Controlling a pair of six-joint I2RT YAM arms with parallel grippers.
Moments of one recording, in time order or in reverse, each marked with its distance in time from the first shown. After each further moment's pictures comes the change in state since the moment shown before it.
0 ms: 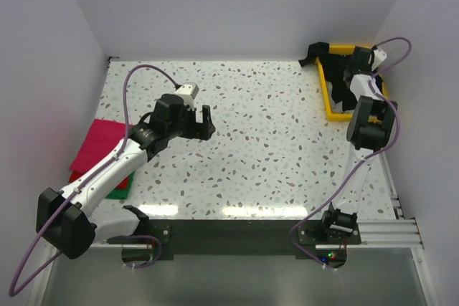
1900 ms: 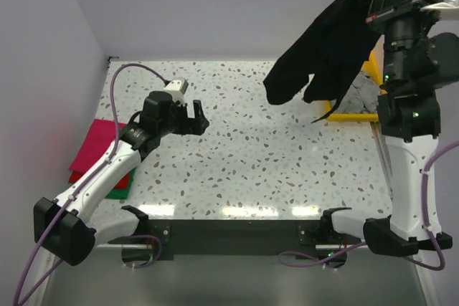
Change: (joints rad) left arm 0.079 -0.045 0.000 0.002 0.047 -0.001; right arm 0.381 -1.110 -0.062 0.011 -0.101 -0.043
